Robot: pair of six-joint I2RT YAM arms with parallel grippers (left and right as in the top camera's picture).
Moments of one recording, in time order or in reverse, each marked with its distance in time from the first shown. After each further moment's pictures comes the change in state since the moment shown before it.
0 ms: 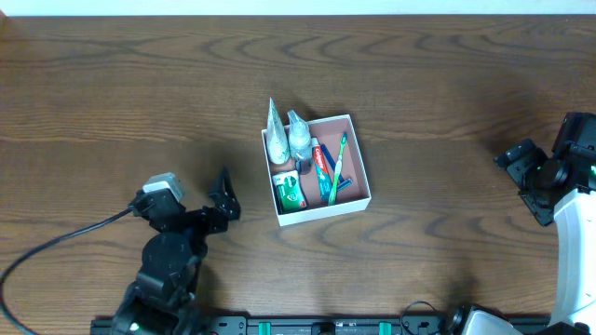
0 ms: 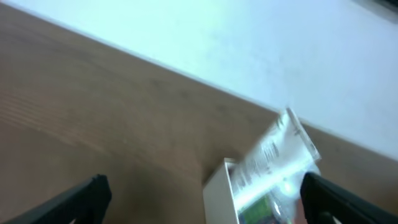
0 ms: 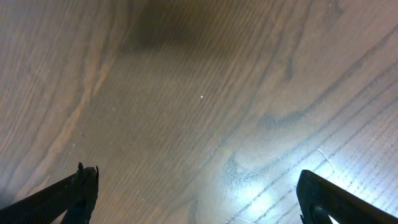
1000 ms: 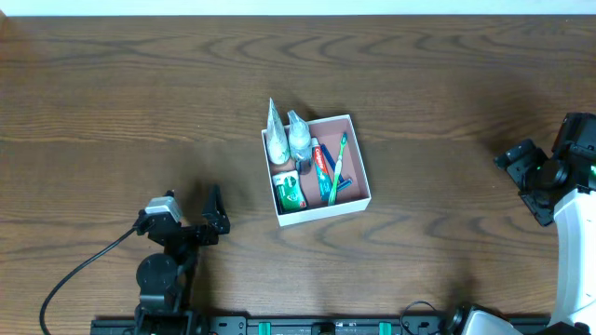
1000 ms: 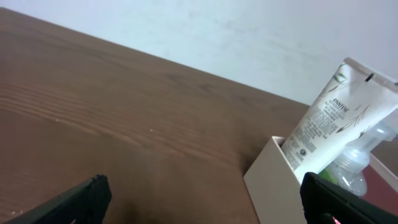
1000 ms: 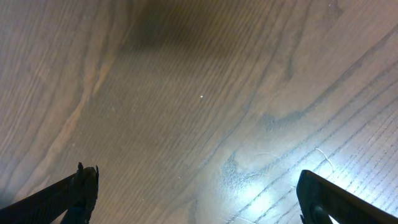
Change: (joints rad) left arm 0.319 -0.321 -0.352 0.103 0.314 0.157; right arm 0.000 0.000 0.000 0.000 0.000 0.000
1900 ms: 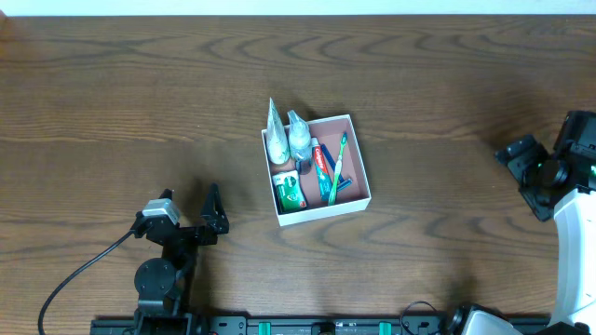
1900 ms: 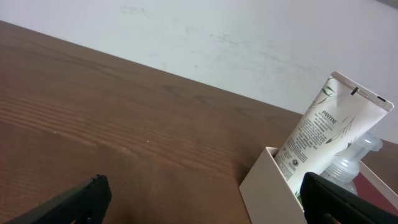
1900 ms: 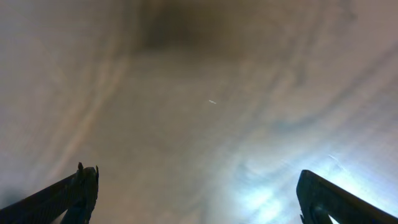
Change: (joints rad) left arm 0.000 -0.042 0.000 0.000 0.000 0.000; right arm 0.000 0.000 0.000 0.051 -0.056 0.012
